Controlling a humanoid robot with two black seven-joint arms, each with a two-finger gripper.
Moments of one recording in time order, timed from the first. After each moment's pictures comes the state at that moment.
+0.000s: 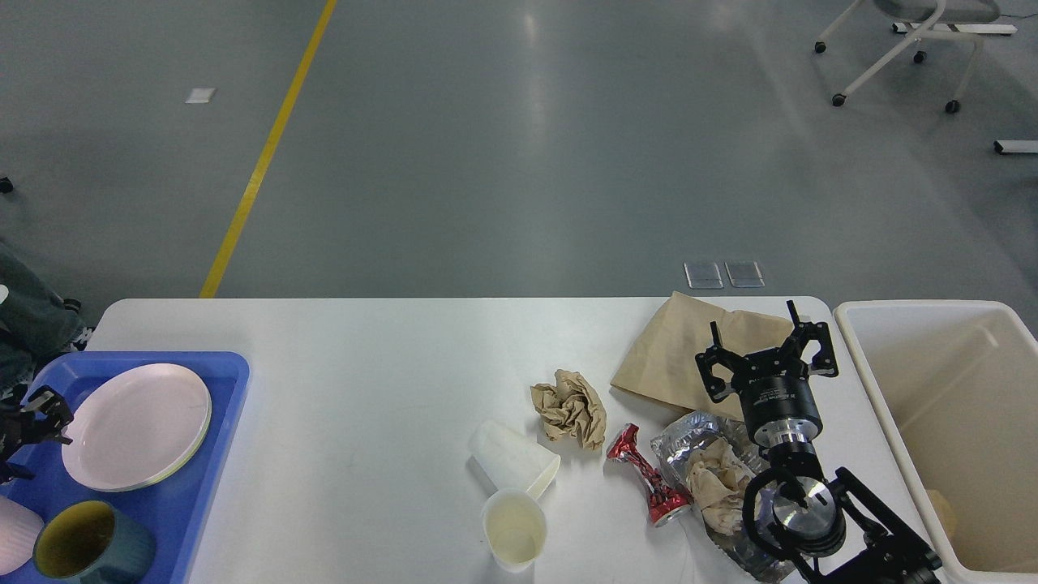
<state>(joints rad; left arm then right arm) -1.07 0.72 0.95 -0.54 -0.26 -0.49 0.18 0.20 -0.06 1.18 0.95 -0.11 0.24 0.41</state>
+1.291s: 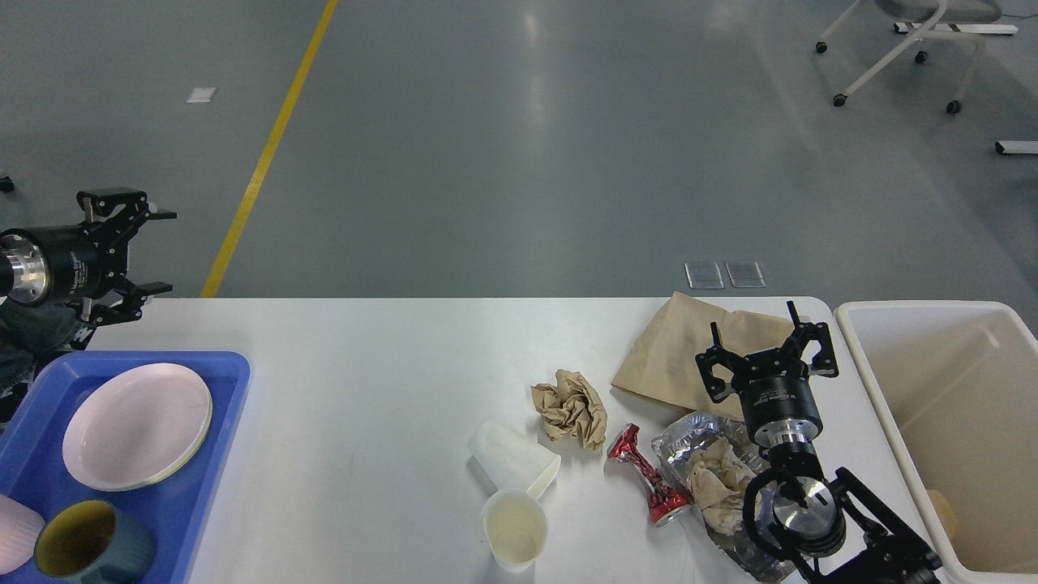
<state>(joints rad) -1.02 0.75 -0.09 -0.56 -0.27 -0.59 0.16 0.20 -0.06 1.18 0.95 -0.11 0.24 0.41</state>
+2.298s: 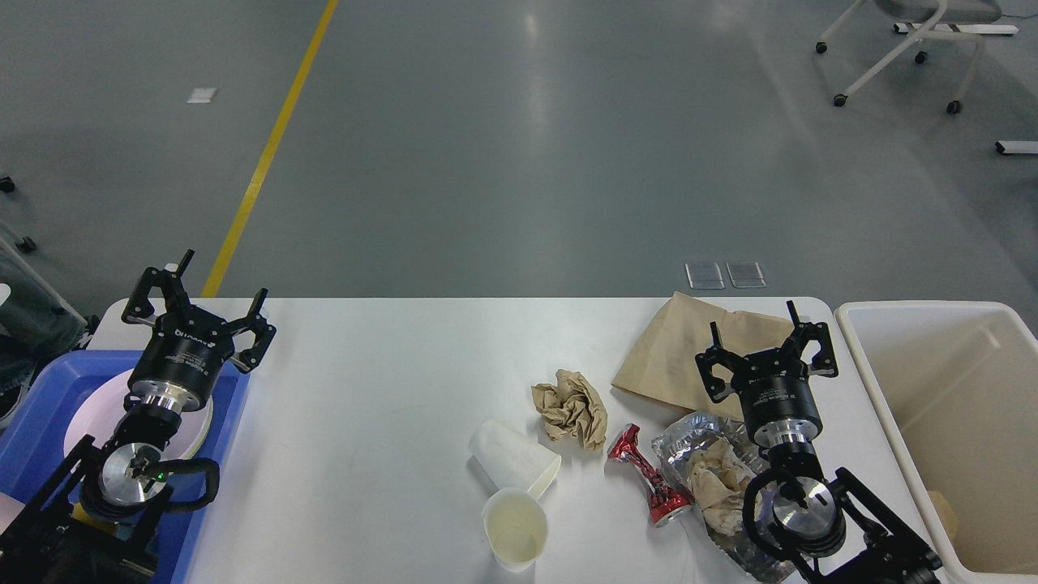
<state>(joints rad) -0.25 0.21 -1.42 -0.90 0.25 -0.41 -0.13 0.20 -0.06 1.18 0.95 -0.11 0.24 0.41</state>
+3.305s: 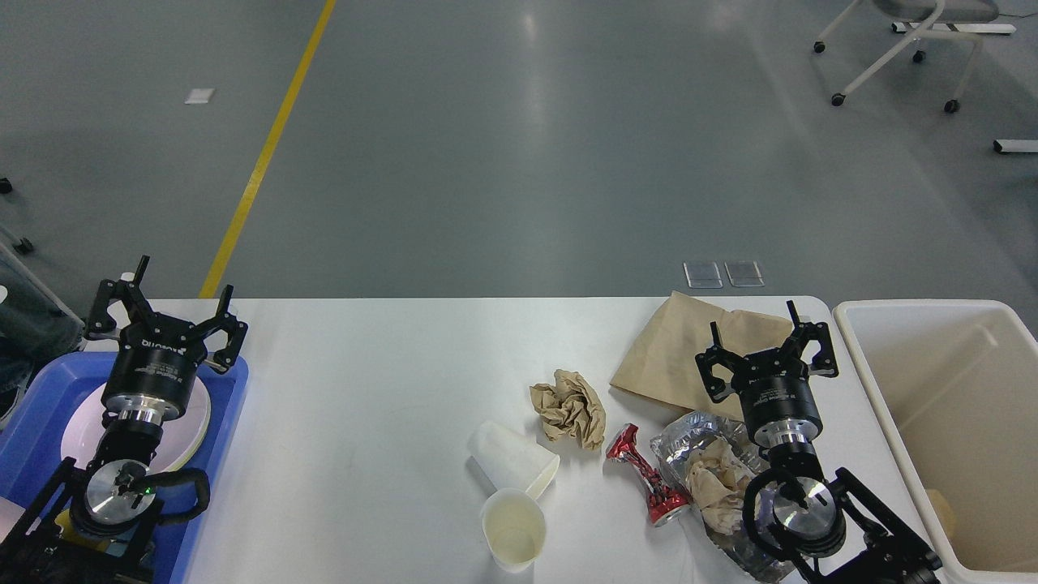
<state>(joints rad) -0.22 0.19 -1.50 -0.91 0.25 -0.44 -0.20 0.20 -0.06 1.18 0.95 -0.11 0.24 0.41</state>
